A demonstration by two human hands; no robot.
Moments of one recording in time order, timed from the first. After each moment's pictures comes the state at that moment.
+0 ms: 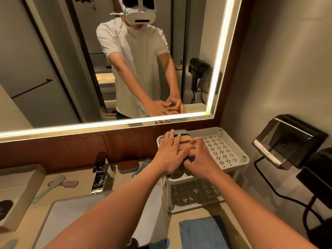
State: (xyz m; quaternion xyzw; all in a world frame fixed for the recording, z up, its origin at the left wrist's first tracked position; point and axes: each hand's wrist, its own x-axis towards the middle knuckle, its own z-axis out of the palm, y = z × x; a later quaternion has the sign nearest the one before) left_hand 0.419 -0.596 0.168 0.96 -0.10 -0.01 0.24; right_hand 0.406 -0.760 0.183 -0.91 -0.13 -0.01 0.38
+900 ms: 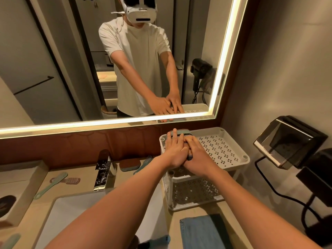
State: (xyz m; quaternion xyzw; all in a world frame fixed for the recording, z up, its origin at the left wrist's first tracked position) left_hand 0.424 -0.610 0.186 0.94 -0.06 -0.10 0.31; right_hand 0.407 -0.744 0.188 -0.92 -0.17 0.05 0.35
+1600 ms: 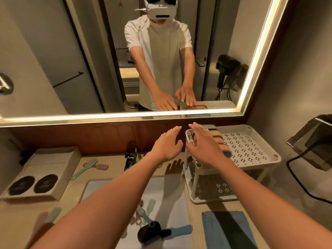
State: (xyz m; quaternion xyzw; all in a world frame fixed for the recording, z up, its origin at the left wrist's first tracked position) left_hand 0.370 -0.503 0.205 0.95 -0.03 0.03 0.30; right_hand 0.383 -0.672 0.223 -0.93 -0.22 -0.03 0.28
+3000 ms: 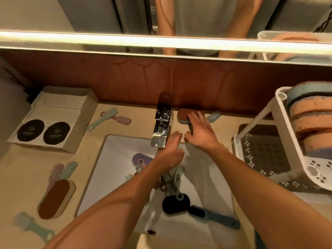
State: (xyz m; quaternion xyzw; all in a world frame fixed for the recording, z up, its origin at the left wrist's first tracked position) left_hand 0.349 -0.373 -0.045 0.90 0.13 -0.12 0.40; right_hand 0.472 -0.489 -0.032 -0.93 -0.29 0.13 0.18
